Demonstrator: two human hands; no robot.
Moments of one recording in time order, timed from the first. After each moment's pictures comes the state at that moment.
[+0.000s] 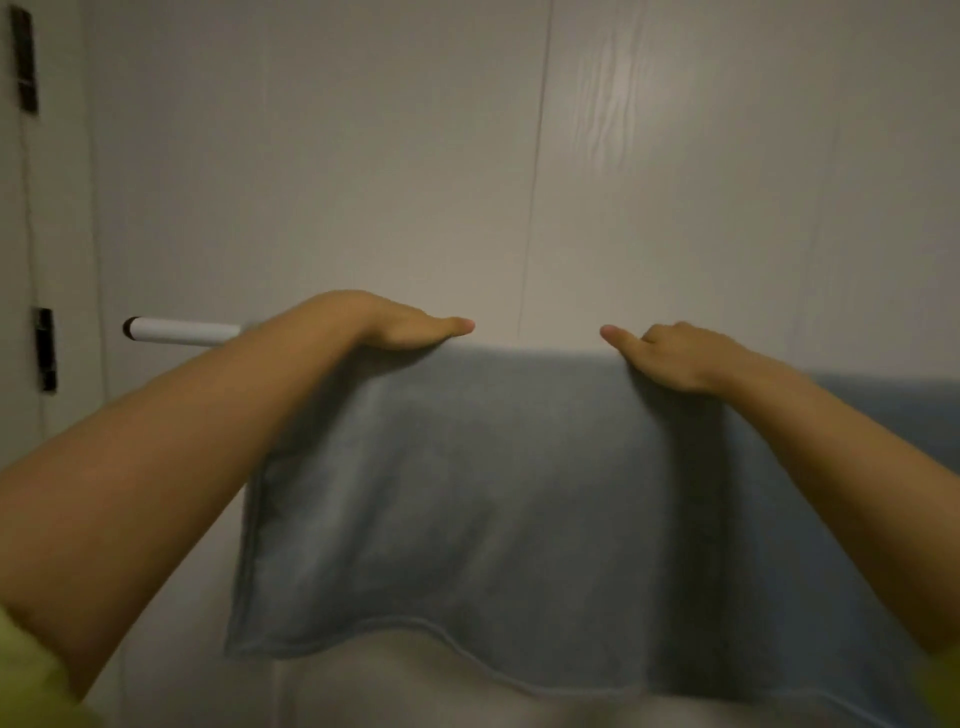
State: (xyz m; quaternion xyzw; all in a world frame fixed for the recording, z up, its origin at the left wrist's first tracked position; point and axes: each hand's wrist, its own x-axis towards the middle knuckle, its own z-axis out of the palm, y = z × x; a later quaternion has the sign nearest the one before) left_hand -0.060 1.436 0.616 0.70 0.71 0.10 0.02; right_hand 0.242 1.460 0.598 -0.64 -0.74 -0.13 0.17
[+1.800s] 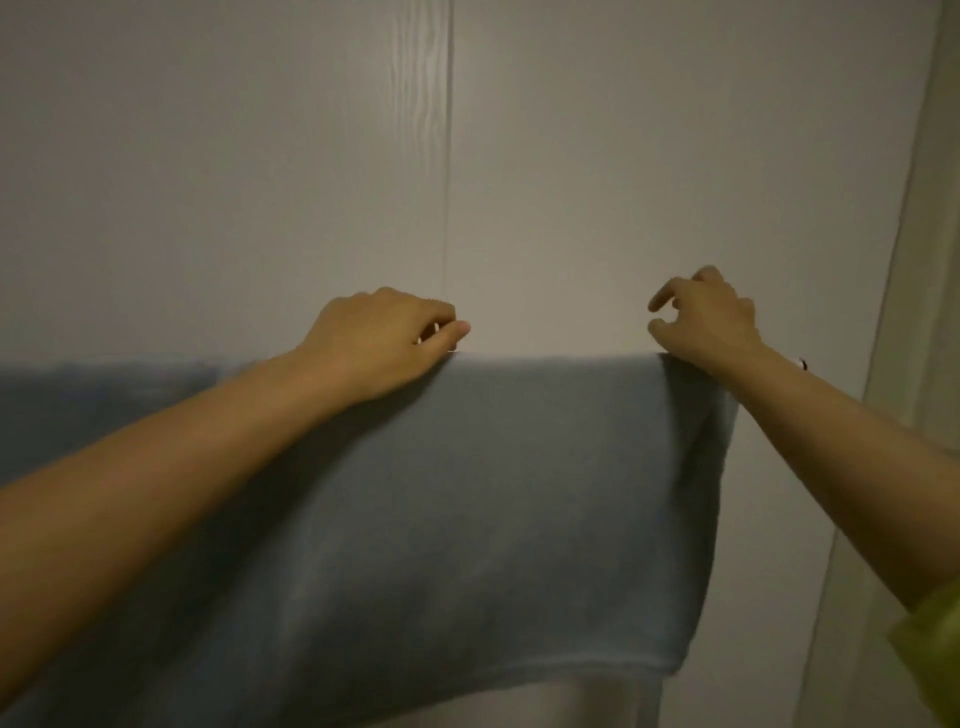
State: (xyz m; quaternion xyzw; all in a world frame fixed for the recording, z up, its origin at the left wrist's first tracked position) left_hand 0.371 1.485 0.598 0.80 0.44 0.28 -0.28; right_hand 0.712 1.505 0.612 -0.70 -0.59 -0.22 0.34
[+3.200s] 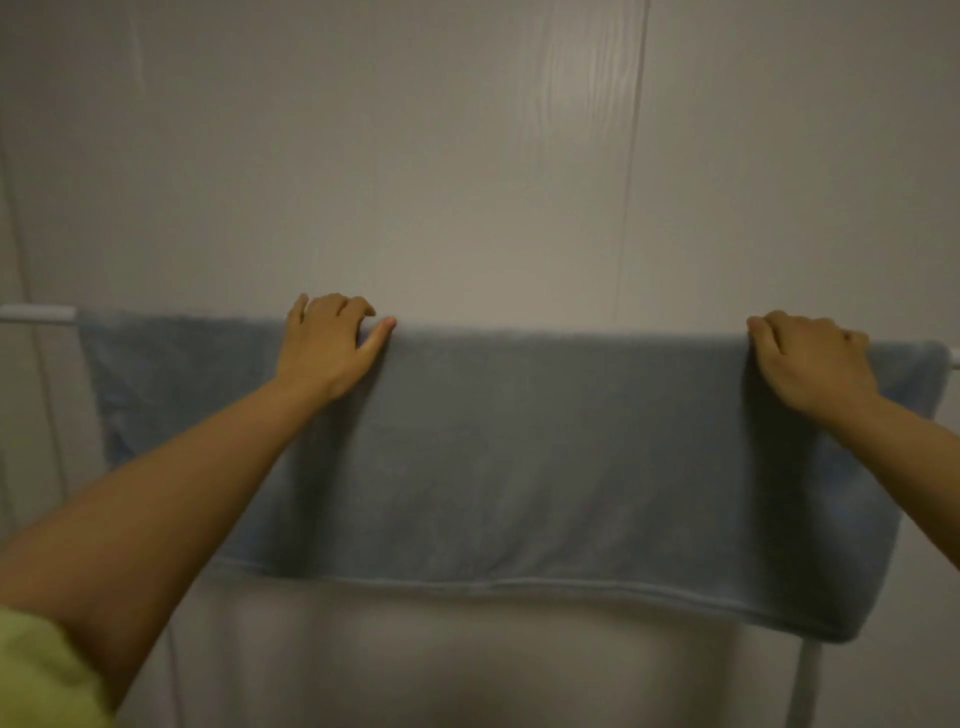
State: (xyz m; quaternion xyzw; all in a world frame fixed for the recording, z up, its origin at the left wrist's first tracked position) left_hand 0.135 1.425 0.541 0.62 0.64 0.34 -0.31; right_hand 0.623 1.468 0.556 -0.65 -0.62 -0.27 0.35
